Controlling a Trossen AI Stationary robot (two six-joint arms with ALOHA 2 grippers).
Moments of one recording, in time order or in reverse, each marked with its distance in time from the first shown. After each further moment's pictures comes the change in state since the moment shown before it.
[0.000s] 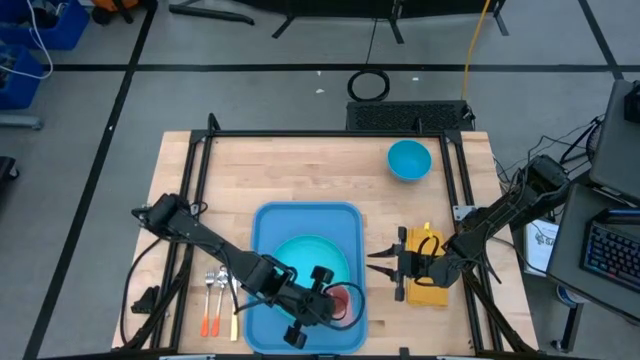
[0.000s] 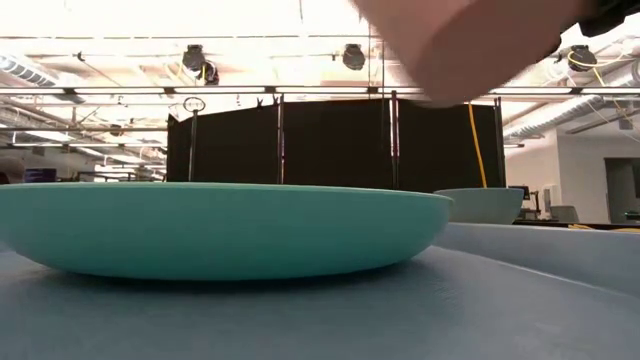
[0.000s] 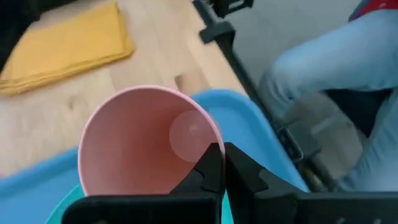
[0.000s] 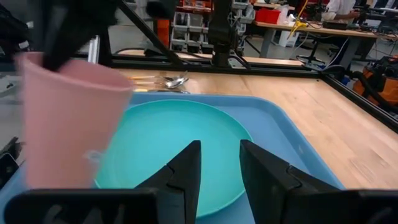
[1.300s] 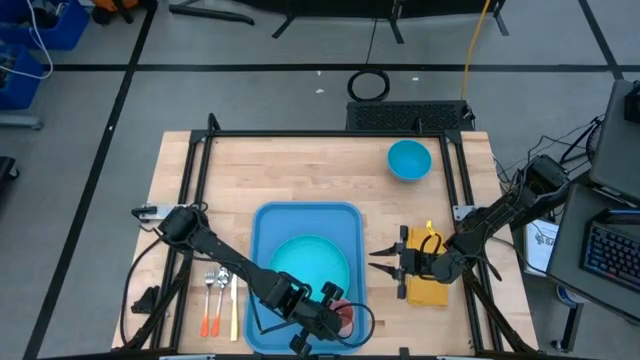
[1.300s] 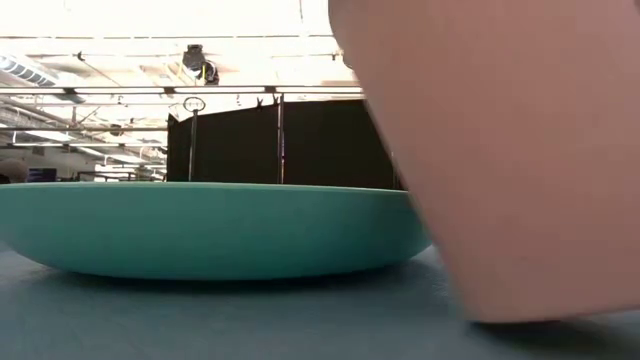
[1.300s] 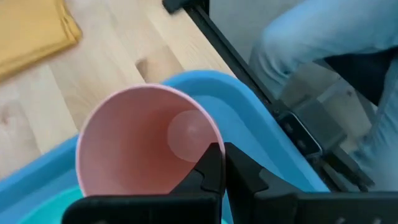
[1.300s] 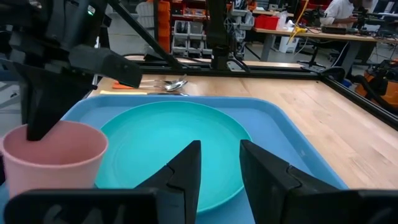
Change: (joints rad) left arm -0.011 0.154 -0.001 0.082 0.047 0.106; right arm -0.001 0.001 -0.085 0.143 0.001 -0.022
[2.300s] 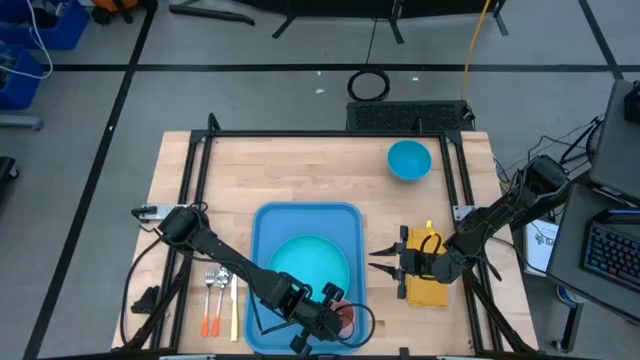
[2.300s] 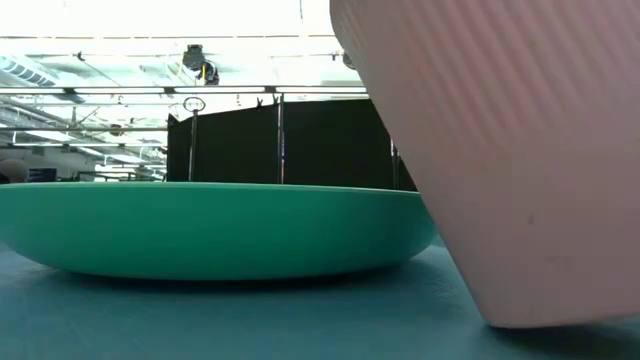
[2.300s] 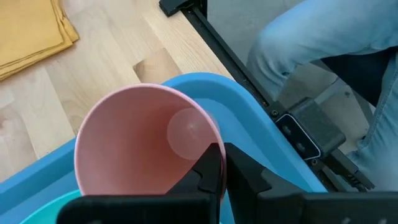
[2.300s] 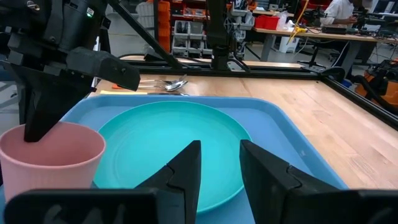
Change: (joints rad) left arm 0.000 0.003 0.000 0.007 0.009 0.006; right arm 0.000 0.000 0.000 -0.001 -0.001 0.000
